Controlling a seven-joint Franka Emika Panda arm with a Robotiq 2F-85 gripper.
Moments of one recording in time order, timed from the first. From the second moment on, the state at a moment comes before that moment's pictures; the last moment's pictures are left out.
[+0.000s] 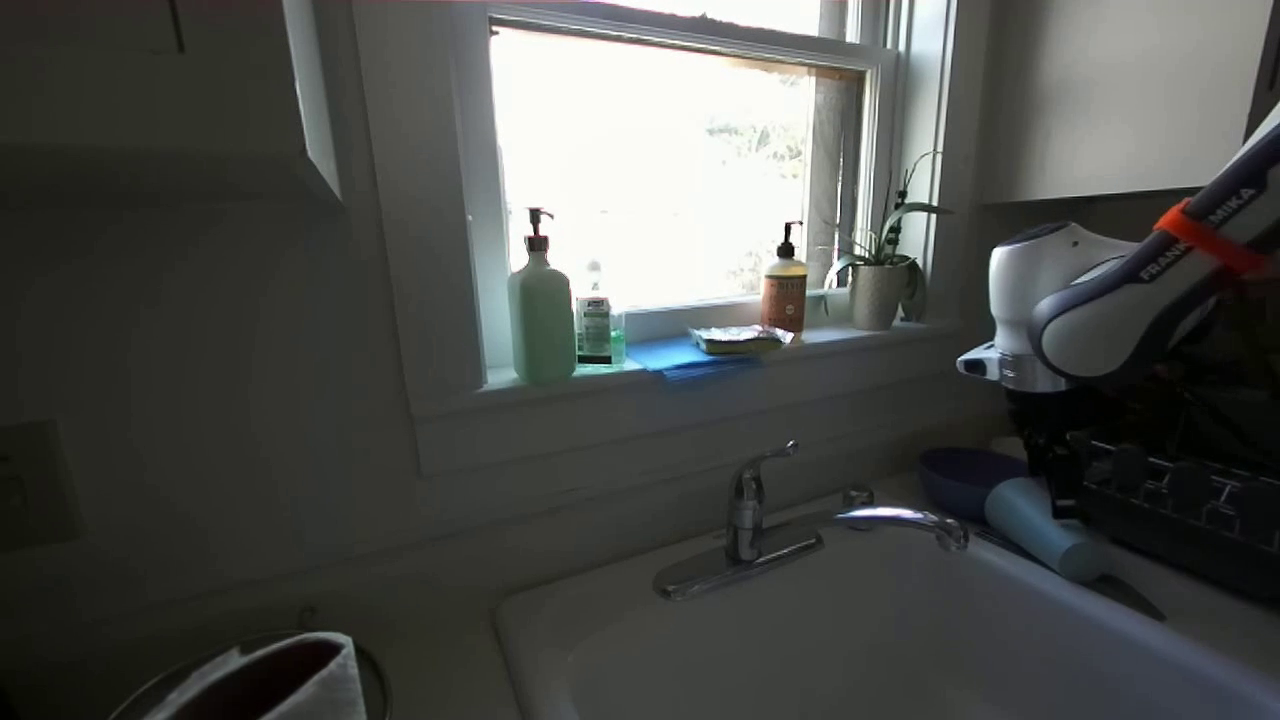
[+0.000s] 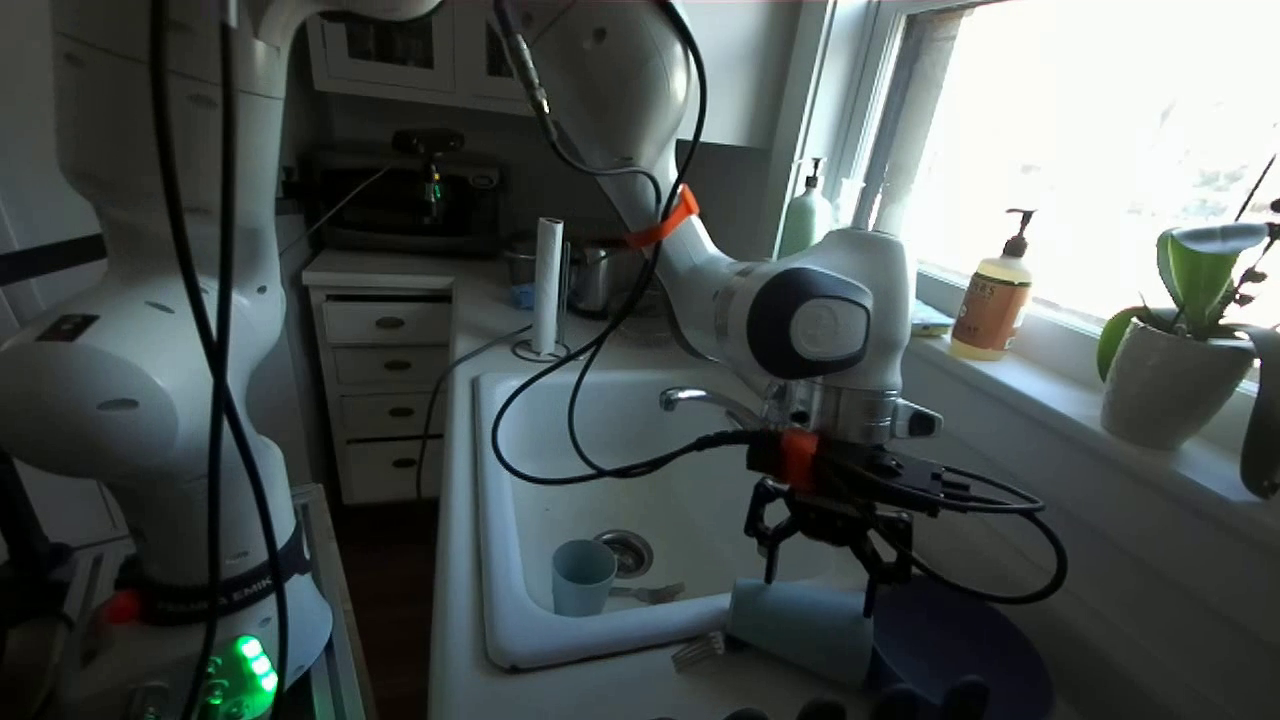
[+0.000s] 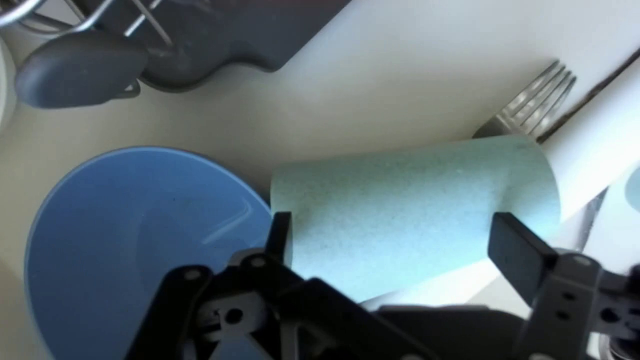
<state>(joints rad) -0.33 0.23 -0.19 -2.18 -0.36 2.40 -0.68</state>
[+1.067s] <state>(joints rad) -0.38 0.44 -0.19 -1.82 -0.19 2.04 -1.23</state>
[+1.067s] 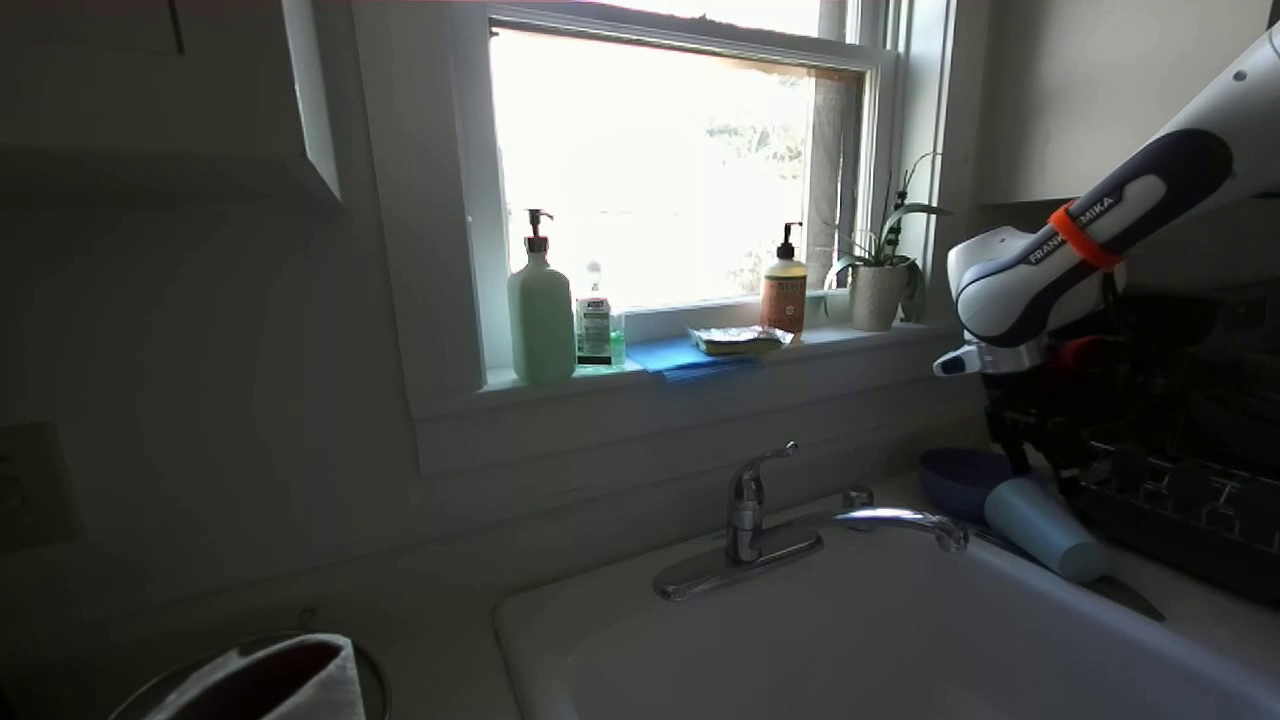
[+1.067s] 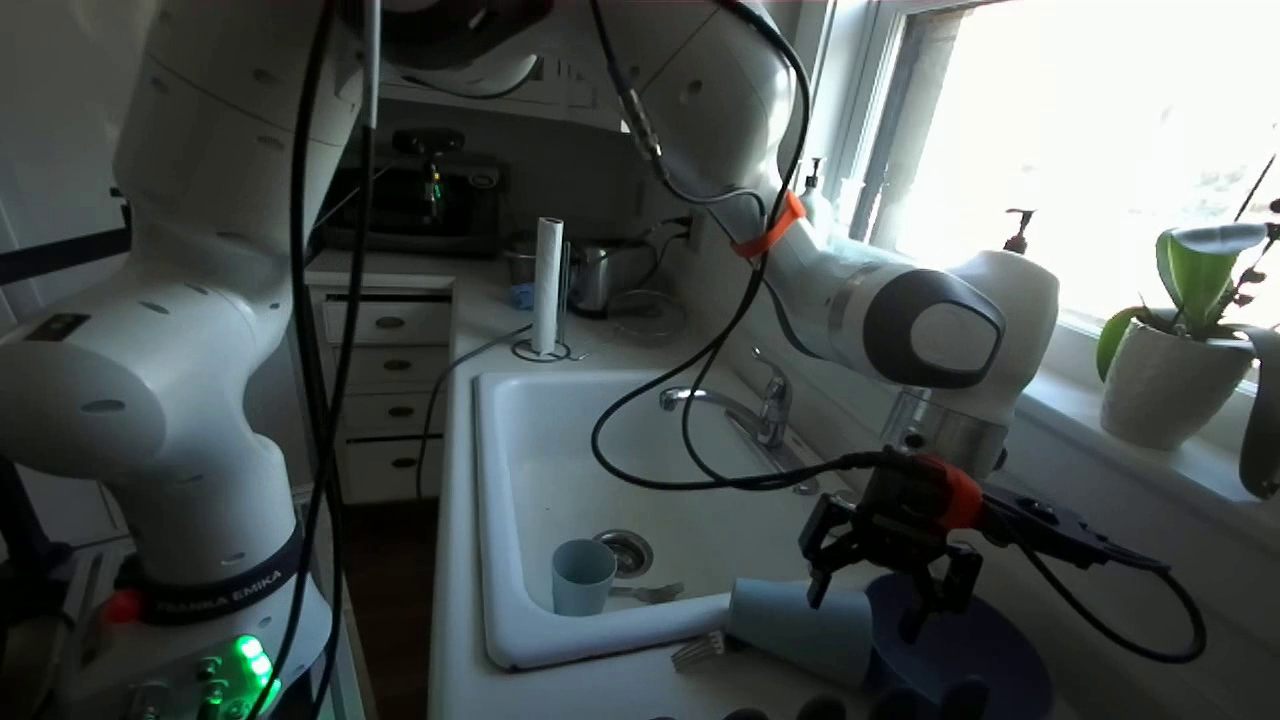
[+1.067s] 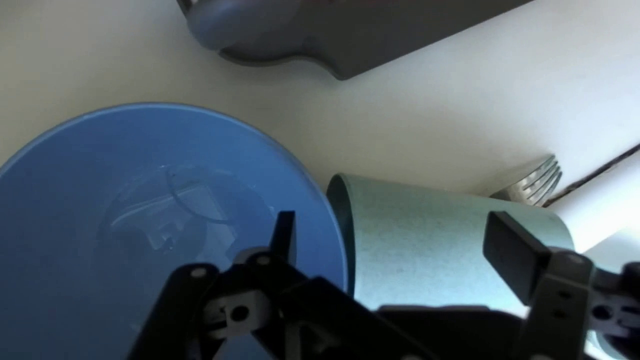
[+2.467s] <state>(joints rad) -0.41 0.60 -0.17 -1.56 -0.12 1.75 -1.44</state>
